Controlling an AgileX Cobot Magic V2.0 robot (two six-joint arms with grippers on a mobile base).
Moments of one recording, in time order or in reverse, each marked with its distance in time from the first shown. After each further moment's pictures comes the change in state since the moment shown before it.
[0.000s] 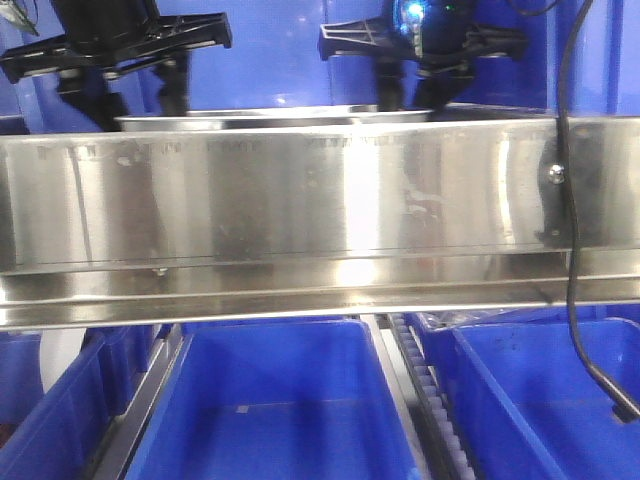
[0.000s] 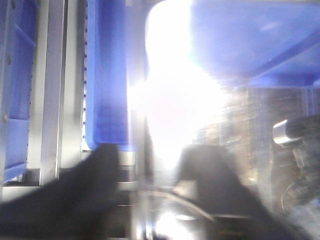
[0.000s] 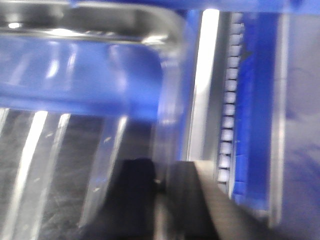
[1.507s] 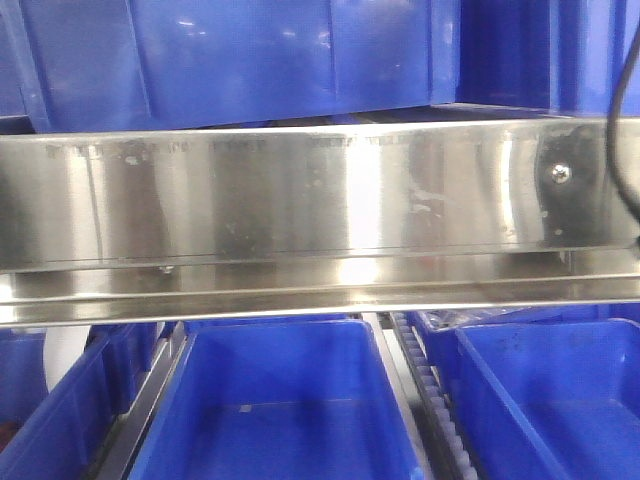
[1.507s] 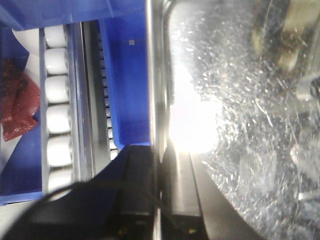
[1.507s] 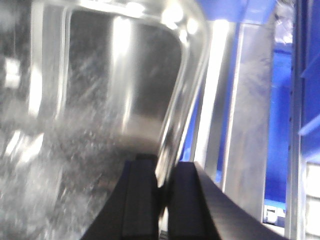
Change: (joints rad) left arm -0.116 -0.309 -0.135 0.089 0.314 0.083; right arm 0.139 -0.408 0.005 -0.030 0.281 0.021
